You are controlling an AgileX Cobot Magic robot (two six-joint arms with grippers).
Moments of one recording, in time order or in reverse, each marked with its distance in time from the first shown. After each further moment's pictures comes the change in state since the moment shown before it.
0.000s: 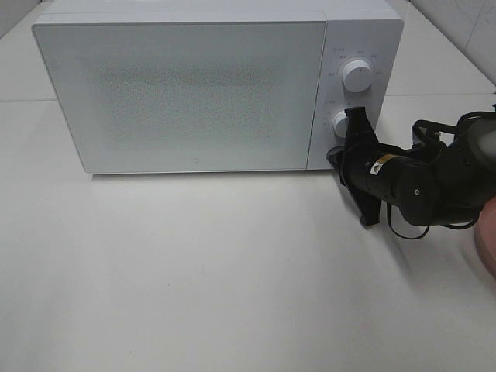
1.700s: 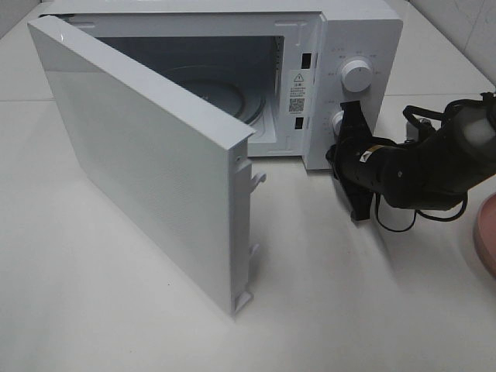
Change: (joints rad) left arm 0.000 0.000 0.000 0.000 0.000 0.000; right arm 0.039 -0.001 -0.075 0.149 0.106 -0.035
